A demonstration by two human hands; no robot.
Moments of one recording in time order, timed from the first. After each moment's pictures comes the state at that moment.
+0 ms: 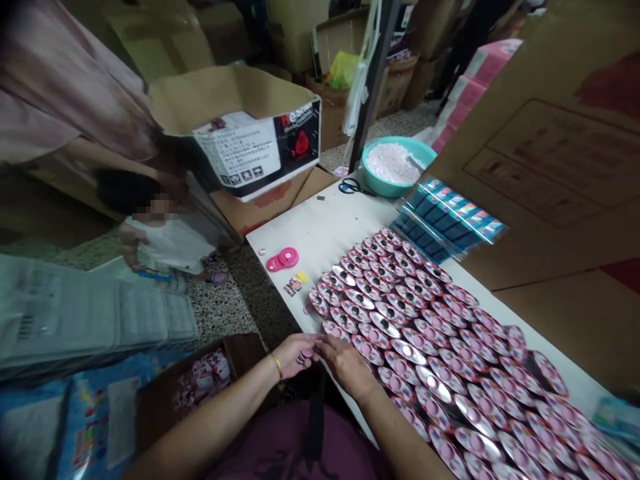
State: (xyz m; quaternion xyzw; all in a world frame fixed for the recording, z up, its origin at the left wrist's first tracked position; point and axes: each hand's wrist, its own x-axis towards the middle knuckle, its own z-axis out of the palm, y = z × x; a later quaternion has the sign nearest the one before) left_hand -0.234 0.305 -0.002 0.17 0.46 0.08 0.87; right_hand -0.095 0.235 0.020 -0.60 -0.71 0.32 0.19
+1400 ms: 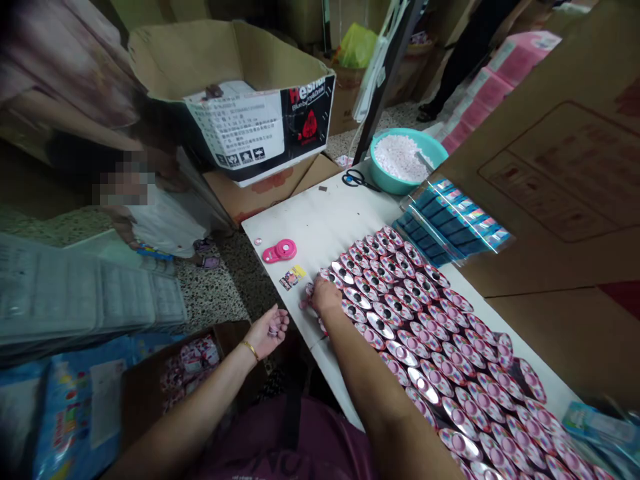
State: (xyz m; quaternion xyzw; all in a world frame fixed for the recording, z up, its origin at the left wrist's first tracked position) left_hand -0.271 0.349 -0.008 0.02 0.49 0.23 0.84; right_hand -0.096 0.382 0.004 -0.80 -0.53 0.25 -0.11
